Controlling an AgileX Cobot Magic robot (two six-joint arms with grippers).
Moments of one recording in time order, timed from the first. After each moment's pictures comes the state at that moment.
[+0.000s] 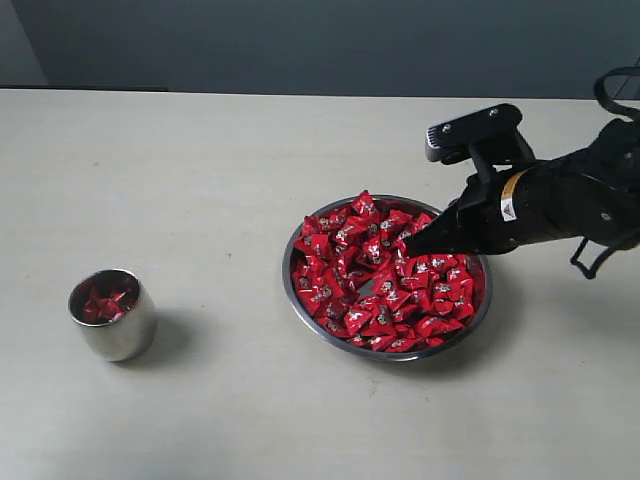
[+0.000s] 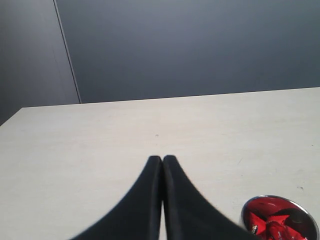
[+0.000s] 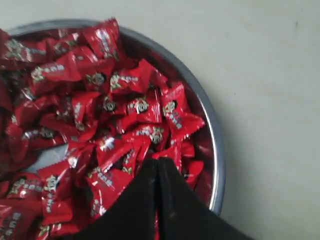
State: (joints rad) left arm 0.12 0.00 0.00 0.07 0.19 -0.02; right arm 0.59 1.60 -0.75 -0.36 0.20 0.35
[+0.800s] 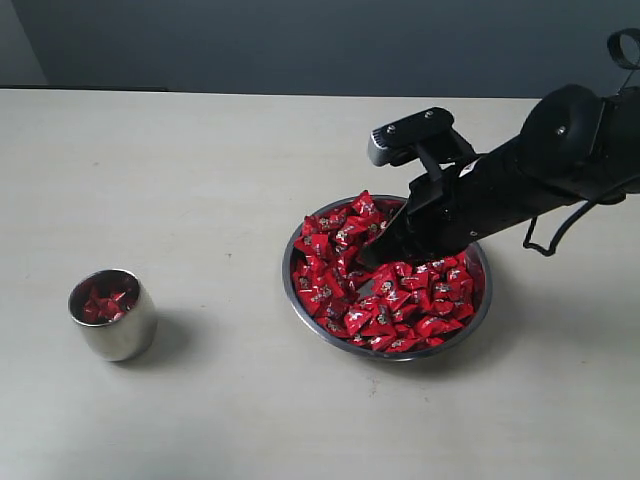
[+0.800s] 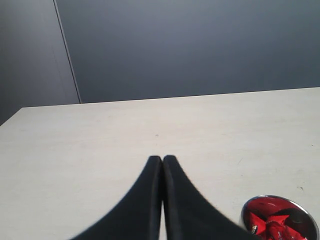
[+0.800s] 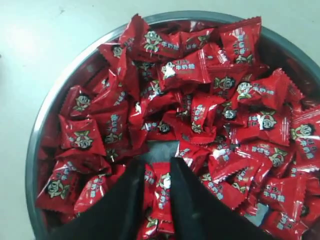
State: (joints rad) left arm 0.12 0.00 0.00 0.07 0.19 -0.02; right arm 0.61 1.67 -0.88 0.61 0.39 -0.67
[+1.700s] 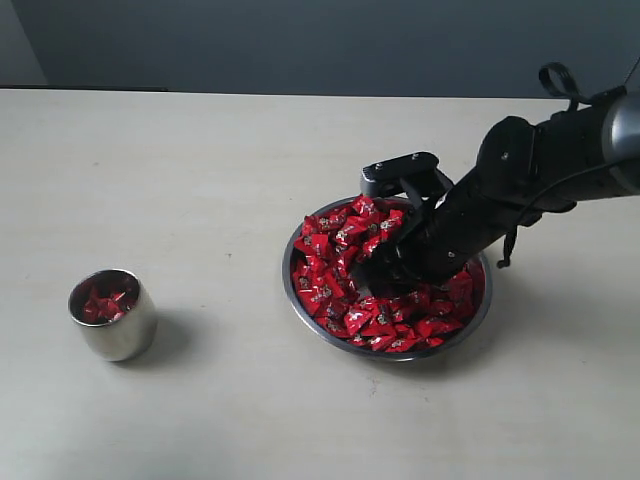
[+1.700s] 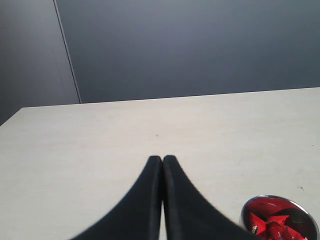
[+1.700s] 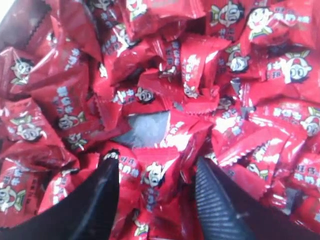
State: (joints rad) left arm 0.12 0.00 0.00 0.07 0.19 -0.02; right arm 0.61 1.85 -0.94 0.51 0.44 -0.47
